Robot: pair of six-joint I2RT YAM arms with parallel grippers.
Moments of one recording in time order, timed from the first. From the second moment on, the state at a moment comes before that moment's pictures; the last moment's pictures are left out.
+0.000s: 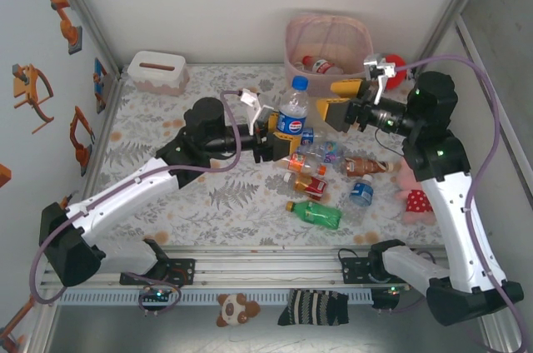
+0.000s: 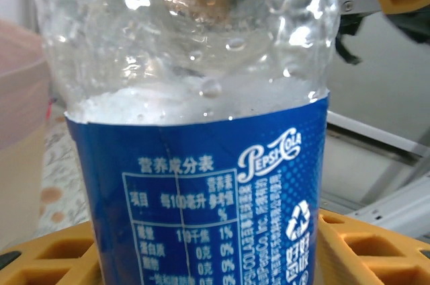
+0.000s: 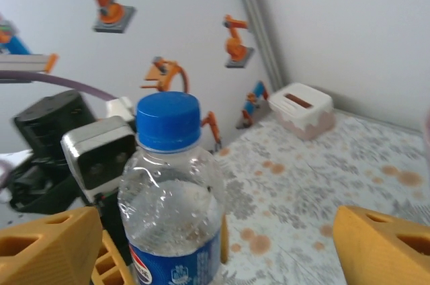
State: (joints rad) left arm -0.87 1.28 1.12 0.09 0.61 -0.22; right arm 0.24 1.03 1.34 -0.39 -0.91 0.30
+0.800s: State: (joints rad) left arm -0.87 1.28 1.12 0.24 0.77 -0.26; right arm 0.45 1.15 1.38 -0.34 -1.13 0.10
